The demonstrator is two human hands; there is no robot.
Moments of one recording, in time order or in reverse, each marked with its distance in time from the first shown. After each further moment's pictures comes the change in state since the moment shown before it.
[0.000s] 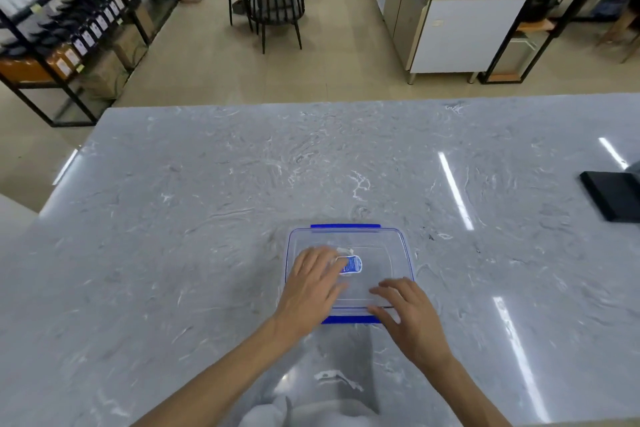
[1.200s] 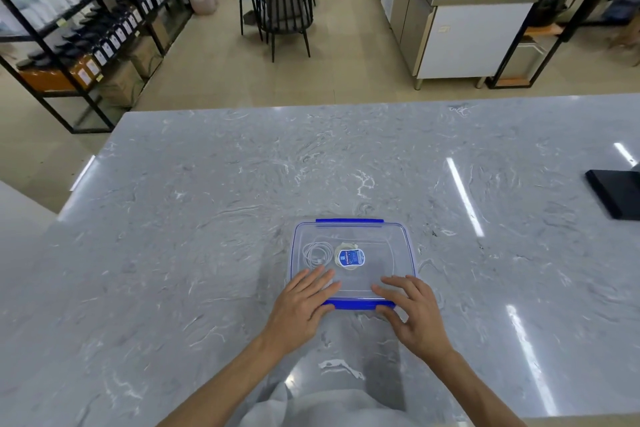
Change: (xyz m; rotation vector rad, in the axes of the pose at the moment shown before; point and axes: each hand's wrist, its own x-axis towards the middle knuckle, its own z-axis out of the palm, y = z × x) left_hand -0.062 -0.011 0.012 -0.077 -0.047 0.035; right_hand -0.019 0.025 0.018 0.100 0.115 -0.113
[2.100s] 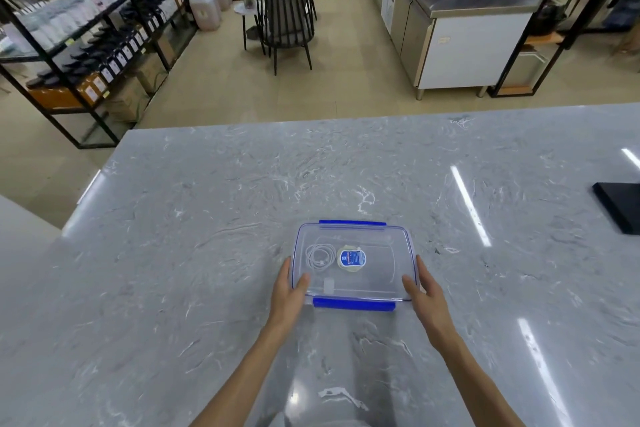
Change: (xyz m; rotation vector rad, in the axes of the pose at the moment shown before) left_hand 0.054 -0.021 -0.006 -0.902 0.185 -1.013; right_hand 0.057 0.015 -0.011 0.745 0.040 0.870
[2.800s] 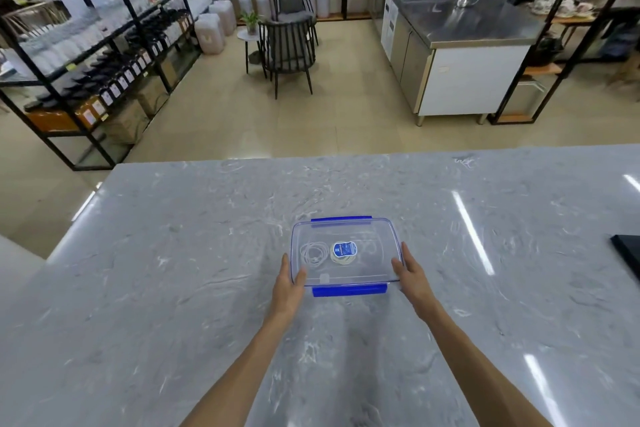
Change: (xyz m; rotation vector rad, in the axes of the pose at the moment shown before) left_hand 0.127 0.059 0.026 0.096 0.021 -0.028; right_hand 0.159 -0.068 0.029 -0.022 -0.102 -0.004
